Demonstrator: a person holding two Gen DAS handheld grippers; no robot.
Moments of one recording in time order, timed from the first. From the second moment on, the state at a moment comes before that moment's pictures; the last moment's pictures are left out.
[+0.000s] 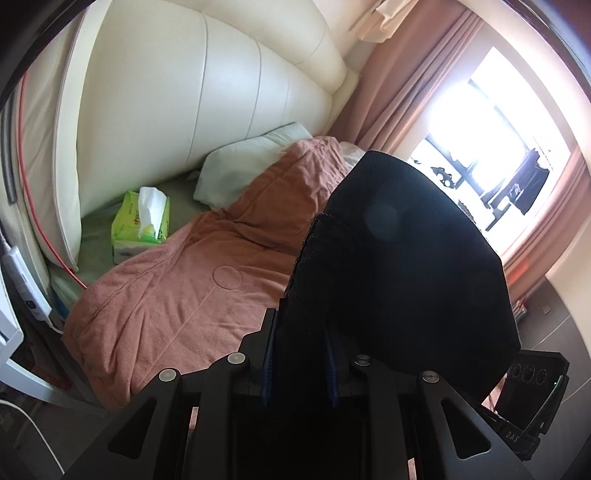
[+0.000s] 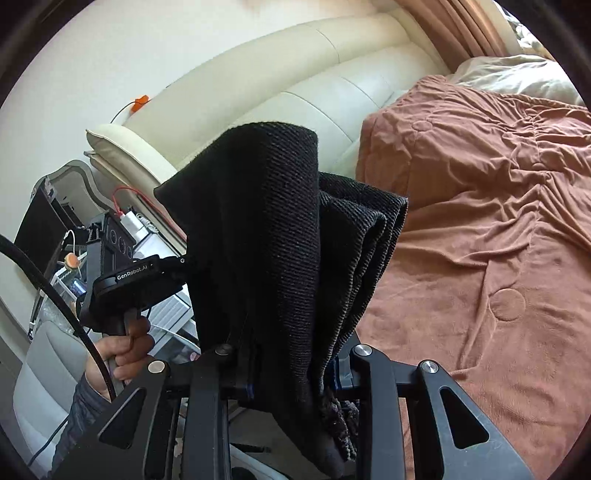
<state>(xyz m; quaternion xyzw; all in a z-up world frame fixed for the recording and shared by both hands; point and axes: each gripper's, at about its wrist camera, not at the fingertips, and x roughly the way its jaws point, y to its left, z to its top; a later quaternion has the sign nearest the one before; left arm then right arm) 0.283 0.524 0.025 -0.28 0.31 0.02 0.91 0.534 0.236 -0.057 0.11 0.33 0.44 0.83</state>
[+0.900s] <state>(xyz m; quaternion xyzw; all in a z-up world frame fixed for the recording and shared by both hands) 0.443 0.582 -0.052 -0.24 0.40 0.14 0.87 0.713 0.310 -0.170 0.17 0.45 0.39 0.79</state>
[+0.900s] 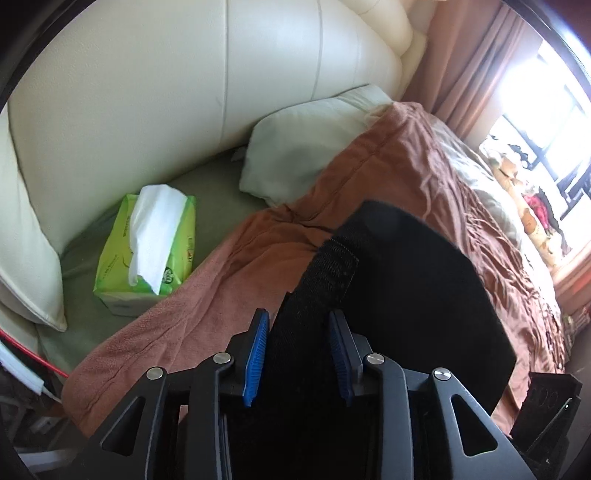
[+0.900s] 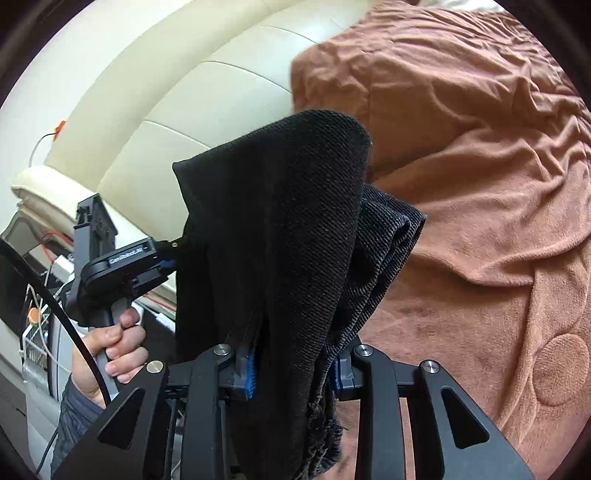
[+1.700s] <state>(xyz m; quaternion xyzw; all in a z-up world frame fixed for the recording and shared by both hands) 0.368 0.587 -0.095 -0.19 0.45 0.15 0.86 0.708 0.285 -0.148 0.07 0.39 0.39 0.83</state>
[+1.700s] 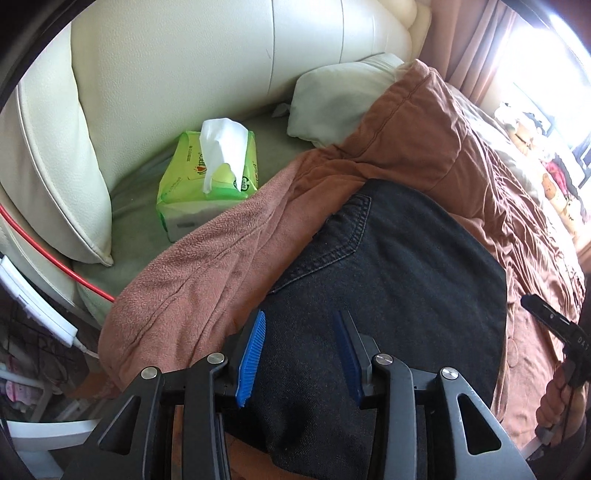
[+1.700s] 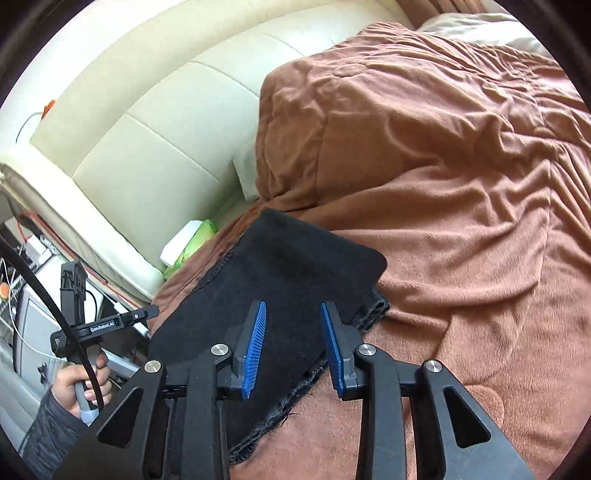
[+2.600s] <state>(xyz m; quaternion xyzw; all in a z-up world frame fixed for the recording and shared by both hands) 0.353 0.553 -0.113 -0.16 0.53 0.12 0.83 0.692 0.383 -0.167 -0.13 0.42 0.40 0.81</state>
